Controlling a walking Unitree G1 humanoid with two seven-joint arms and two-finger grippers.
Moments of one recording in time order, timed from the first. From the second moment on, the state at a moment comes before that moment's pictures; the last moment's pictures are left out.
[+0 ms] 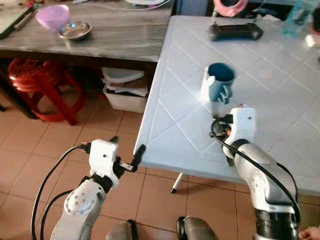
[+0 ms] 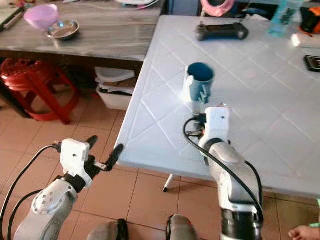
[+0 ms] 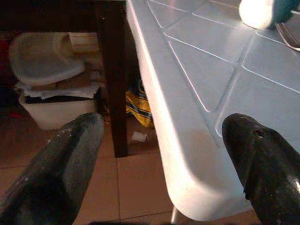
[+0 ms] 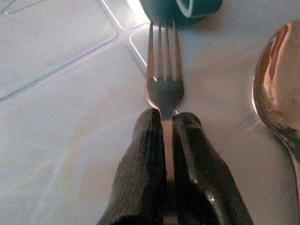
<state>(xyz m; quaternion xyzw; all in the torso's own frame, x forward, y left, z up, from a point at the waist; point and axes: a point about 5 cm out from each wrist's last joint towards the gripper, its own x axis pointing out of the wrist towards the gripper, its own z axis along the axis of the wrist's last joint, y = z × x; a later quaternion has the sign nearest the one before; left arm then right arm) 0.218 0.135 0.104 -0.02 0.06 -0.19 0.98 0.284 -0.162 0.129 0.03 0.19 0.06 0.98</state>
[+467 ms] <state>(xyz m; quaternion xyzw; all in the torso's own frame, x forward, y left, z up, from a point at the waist) 0.227 0.146 0.103 0.01 0.05 -0.13 0.99 0.288 -0.136 0.122 0.02 0.15 0.11 0.98</state>
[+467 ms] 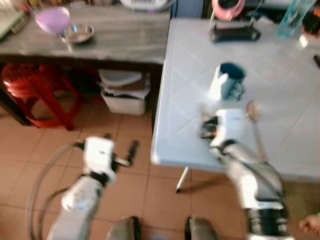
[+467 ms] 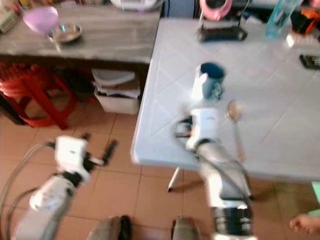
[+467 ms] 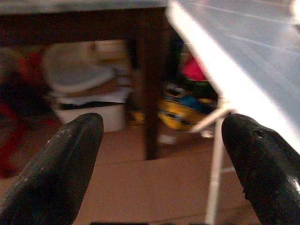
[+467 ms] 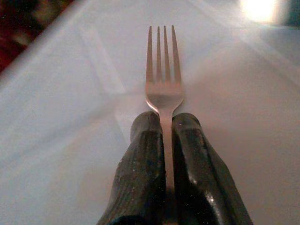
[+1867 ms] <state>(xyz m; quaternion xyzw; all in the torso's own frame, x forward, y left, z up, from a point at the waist) 0.242 0.147 0.108 0.01 0.02 -0.07 1.00 0.294 -0.163 0.136 -0.05 0.00 0.03 1.00</state>
